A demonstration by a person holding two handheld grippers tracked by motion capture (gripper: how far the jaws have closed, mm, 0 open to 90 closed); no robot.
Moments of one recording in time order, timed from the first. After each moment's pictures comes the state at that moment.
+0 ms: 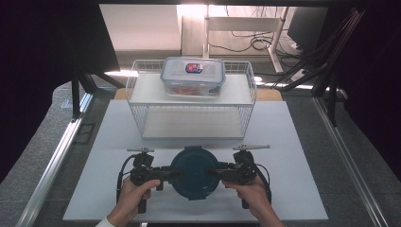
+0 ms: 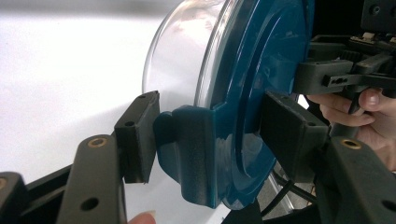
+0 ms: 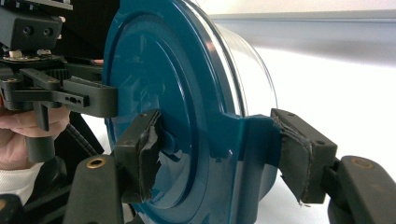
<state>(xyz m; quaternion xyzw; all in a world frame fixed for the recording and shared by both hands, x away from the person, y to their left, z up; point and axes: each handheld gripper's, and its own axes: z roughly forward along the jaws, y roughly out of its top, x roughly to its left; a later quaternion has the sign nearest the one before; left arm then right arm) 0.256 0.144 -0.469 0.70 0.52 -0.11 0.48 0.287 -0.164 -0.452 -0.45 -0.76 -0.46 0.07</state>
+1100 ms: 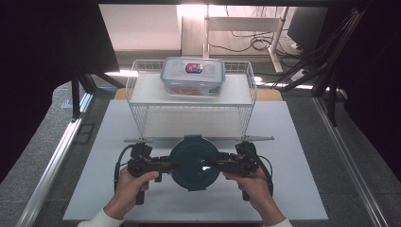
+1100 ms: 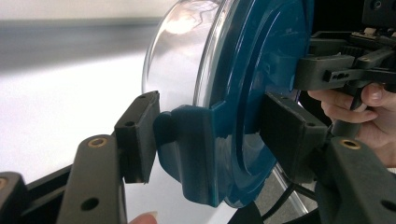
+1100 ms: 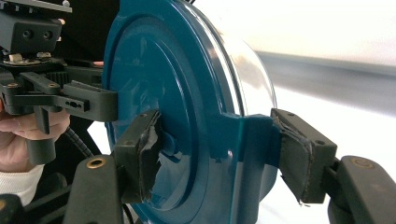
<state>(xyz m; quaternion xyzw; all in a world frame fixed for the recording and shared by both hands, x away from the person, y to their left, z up) 0.265 0.146 -0.432 0.71 0.50 -0.08 0.49 0.294 -0.162 -0.421 -0.43 -0.76 -0.49 0.05</state>
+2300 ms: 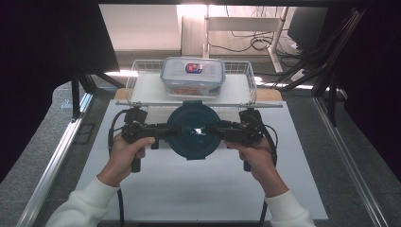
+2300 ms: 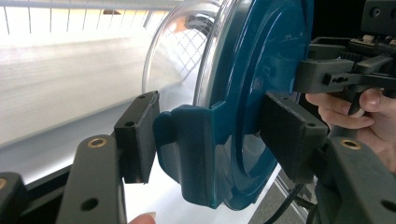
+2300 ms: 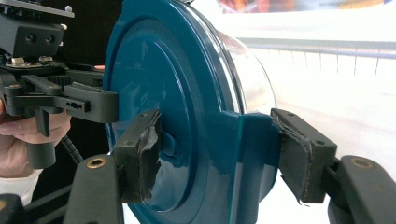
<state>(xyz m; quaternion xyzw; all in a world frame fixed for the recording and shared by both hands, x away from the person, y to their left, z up) 0.308 0.156 -0.350 0.71 0.47 -0.04 0.52 0.330 -0.153 -0.340 -0.41 -0.75 -0.52 0.00</state>
